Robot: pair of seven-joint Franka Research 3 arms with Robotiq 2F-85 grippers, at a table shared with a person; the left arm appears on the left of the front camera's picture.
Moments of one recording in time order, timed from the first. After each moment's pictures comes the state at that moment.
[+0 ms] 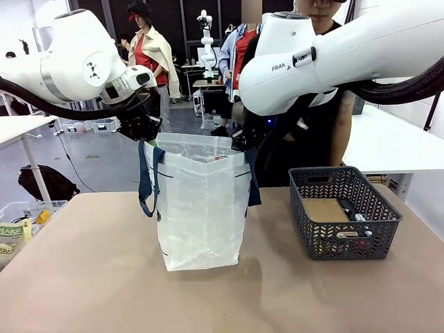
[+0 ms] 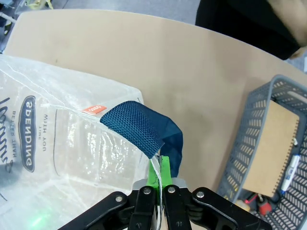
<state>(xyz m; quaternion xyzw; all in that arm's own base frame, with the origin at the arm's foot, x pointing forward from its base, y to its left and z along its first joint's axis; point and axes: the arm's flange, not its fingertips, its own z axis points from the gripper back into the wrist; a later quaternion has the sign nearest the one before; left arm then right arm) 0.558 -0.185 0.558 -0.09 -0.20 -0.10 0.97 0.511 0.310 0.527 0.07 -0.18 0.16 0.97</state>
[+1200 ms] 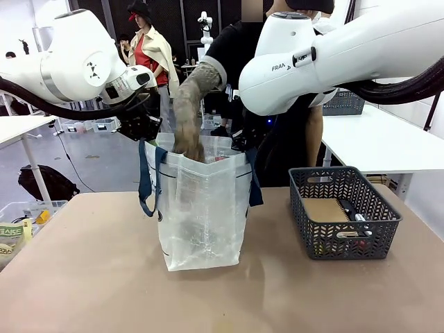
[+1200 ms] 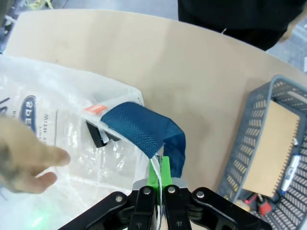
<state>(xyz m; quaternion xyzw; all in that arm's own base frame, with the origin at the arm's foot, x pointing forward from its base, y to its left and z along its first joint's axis) 0.558 -0.185 0.558 -0.09 -0.20 -0.10 0.97 0.511 0.310 0.527 0.07 -0.18 0.16 0.97</state>
